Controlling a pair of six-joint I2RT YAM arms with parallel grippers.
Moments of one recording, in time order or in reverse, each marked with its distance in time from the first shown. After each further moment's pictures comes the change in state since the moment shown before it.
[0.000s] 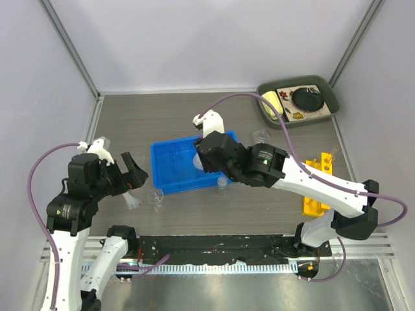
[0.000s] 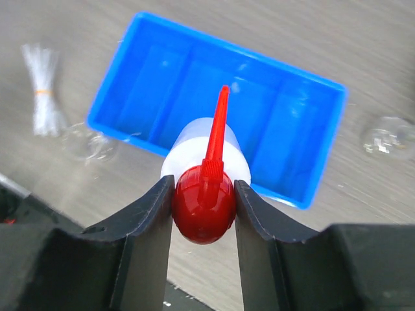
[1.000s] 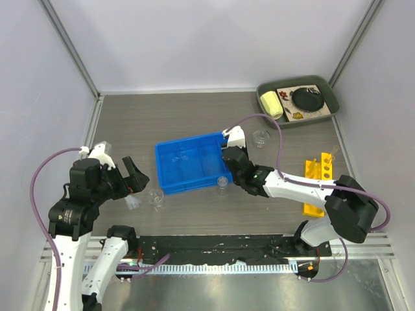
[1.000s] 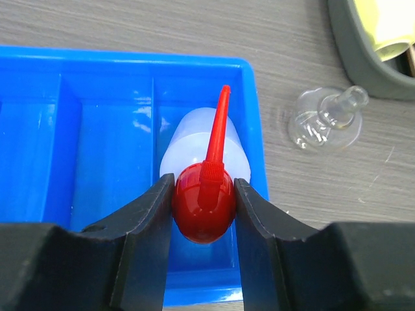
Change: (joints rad) left arm 0.000 -0.051 -0.056 0.010 0.016 0.000; right arm -0.304 -0.057 -0.834 0.948 0.235 -0.174
